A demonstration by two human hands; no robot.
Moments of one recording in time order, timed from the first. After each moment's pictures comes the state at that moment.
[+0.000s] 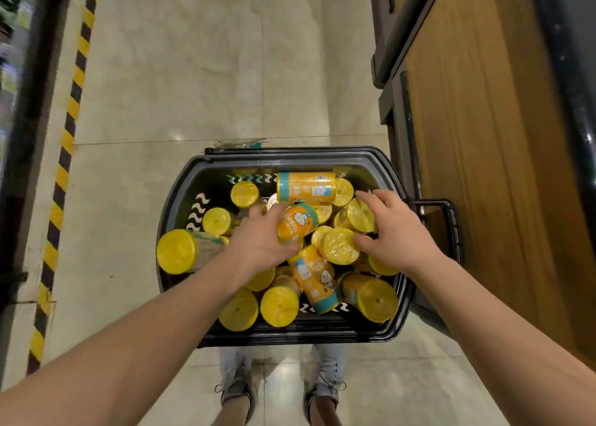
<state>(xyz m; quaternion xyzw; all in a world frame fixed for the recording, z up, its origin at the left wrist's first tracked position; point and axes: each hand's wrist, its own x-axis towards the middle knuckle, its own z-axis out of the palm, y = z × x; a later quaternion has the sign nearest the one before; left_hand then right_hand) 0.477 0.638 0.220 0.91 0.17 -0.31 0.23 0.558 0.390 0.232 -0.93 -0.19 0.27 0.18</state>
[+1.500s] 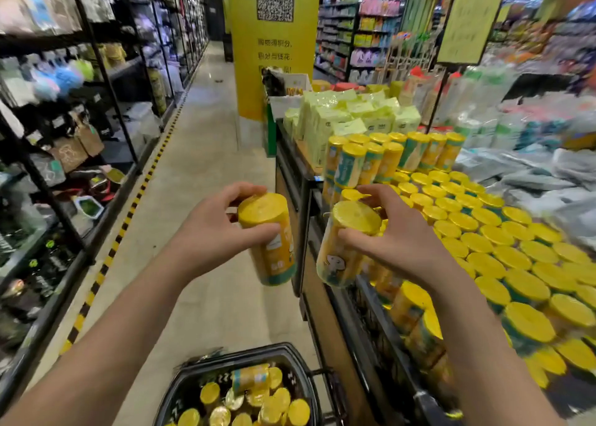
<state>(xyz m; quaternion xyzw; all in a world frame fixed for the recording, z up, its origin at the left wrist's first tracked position) 0.488 0.580 0.877 0.86 -0.05 0.11 0.49 0.515 0.297 0.885 -0.91 -0.15 -0.06 0.38</state>
